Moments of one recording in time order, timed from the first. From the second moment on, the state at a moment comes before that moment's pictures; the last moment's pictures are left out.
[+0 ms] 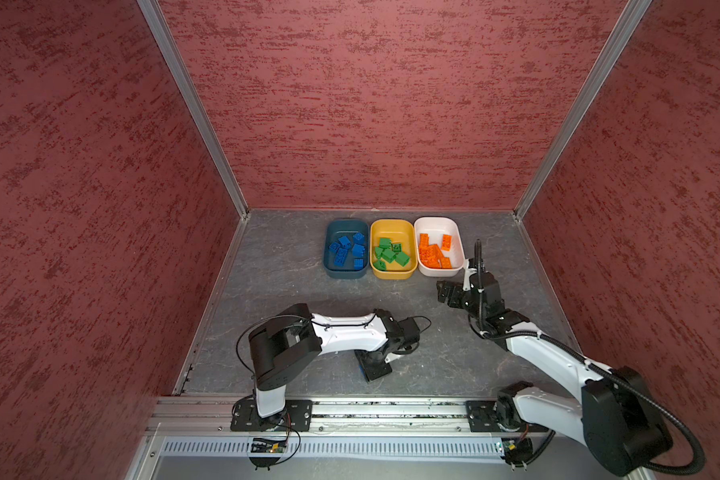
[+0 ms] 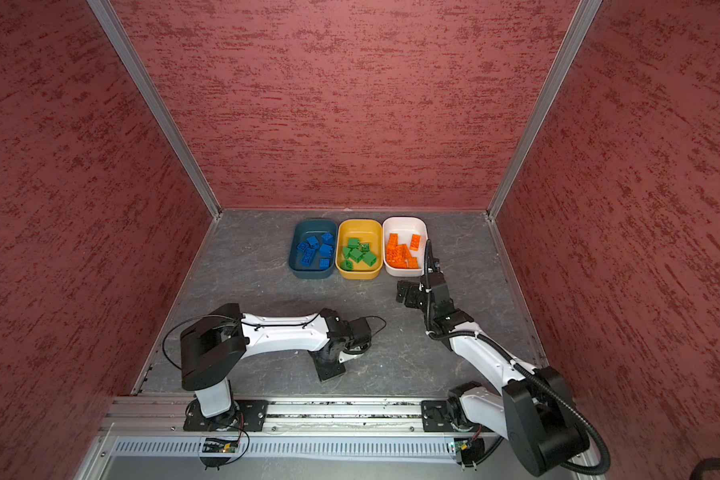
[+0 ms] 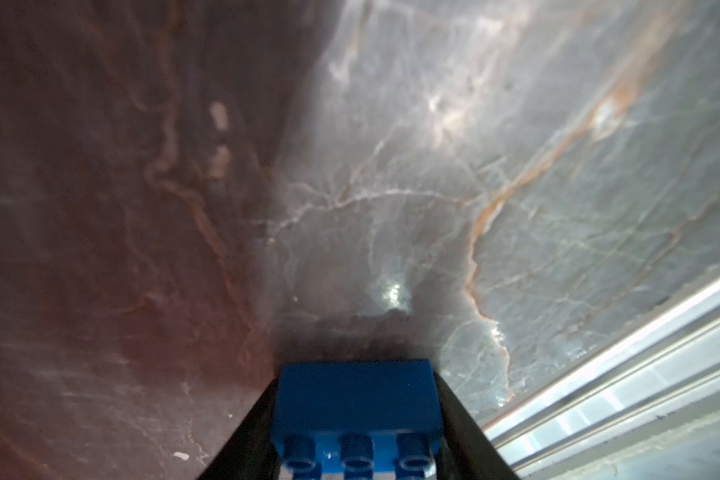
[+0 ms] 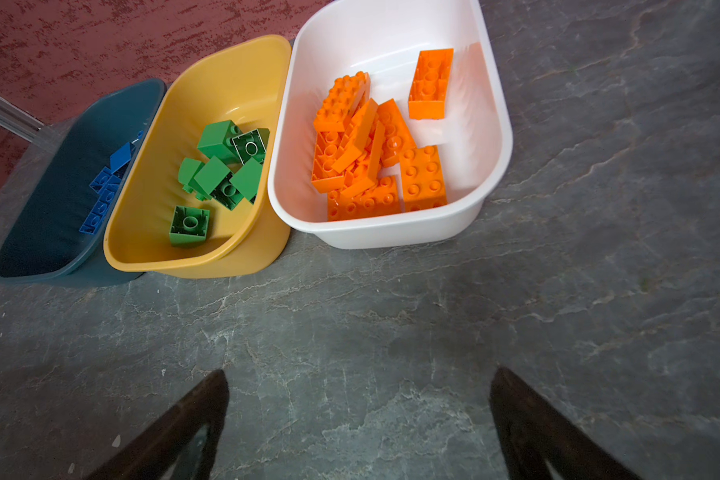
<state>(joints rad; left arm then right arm) -1.13 1.81 1.12 -1.01 0.00 0.00 0.34 1.17 0.51 0.05 0.07 0.45</state>
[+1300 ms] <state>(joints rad) -0.38 2.14 1.78 -0.55 -0.25 -0.62 0.34 1.36 0.70 0.08 -0.01 0.47</state>
